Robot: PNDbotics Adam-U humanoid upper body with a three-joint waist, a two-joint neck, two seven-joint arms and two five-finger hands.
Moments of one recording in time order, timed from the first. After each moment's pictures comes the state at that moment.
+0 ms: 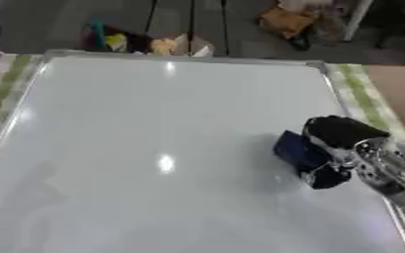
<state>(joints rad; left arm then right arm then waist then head) -0.46 0.16 -0.08 -1.98 -0.17 -0.31 0.10 -0.54 -0.93 0.30 -1.86 0.96 0.47 0.74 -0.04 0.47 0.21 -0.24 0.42</state>
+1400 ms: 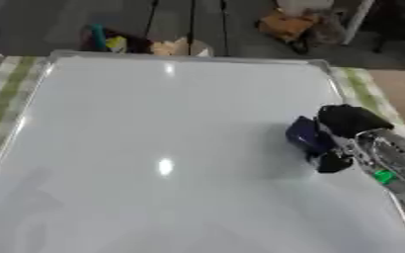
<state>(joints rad) -0.47 0.17 -0.09 -1.98 -0.18 -0.31 0.10 -0.56 -0.93 0.24 -1.76 1.07 0.51 0.70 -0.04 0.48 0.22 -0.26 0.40</state>
